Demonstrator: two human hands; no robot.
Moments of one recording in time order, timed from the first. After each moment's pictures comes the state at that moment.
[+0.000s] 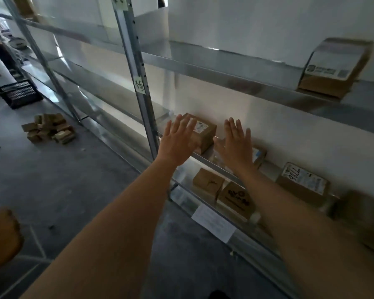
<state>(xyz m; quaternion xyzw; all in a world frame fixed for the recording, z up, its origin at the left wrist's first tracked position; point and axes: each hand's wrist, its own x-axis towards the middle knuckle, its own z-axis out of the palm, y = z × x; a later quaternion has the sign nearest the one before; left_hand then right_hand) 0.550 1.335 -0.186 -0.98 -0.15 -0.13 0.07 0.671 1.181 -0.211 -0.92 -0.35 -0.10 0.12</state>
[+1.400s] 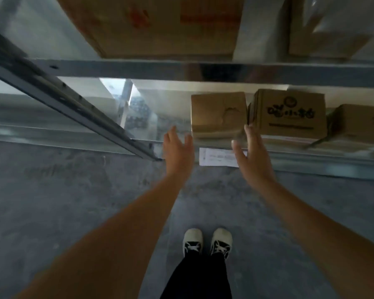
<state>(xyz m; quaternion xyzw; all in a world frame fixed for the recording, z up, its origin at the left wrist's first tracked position) 0.679 1.486 -0.635 -0.85 -0.27 0.05 -0.44 0.672 1.311 -0.641 -0.92 0.06 0.11 0.37</state>
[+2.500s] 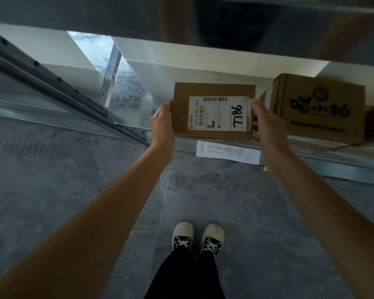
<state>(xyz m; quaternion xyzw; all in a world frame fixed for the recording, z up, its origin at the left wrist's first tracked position) 0.738 1.506 -0.671 -0.60 -0.39 0.02 -0.70 0.748 1.318 -0.649 -0.76 0.20 0.18 0.59</state>
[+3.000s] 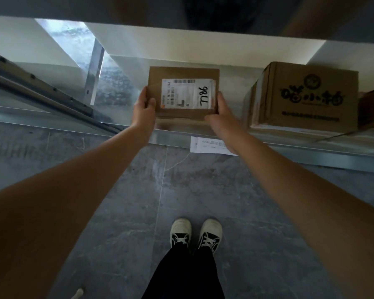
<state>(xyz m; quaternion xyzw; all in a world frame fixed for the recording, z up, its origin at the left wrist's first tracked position) 0.769 1.545 -0.723 -0.74 -0.33 0.09 -0.58 0.770 1.356 -0.699 -0.76 0.12 0.31 0.56</state>
